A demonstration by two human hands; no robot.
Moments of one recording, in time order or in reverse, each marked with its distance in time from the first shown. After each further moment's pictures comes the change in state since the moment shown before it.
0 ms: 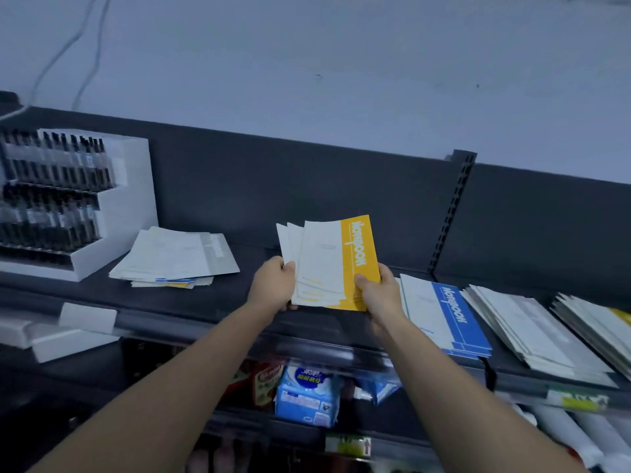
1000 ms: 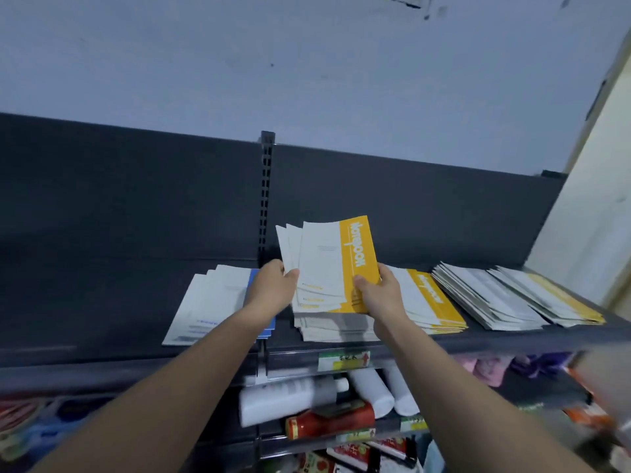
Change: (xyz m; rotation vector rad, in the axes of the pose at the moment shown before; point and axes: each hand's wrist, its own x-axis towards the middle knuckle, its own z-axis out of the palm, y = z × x) left_hand -0.065 0.141 0.322 0.102 -0.203 0.181; right_hand 0.041 -0.031 -0.355 -0.157 0.262 -0.080
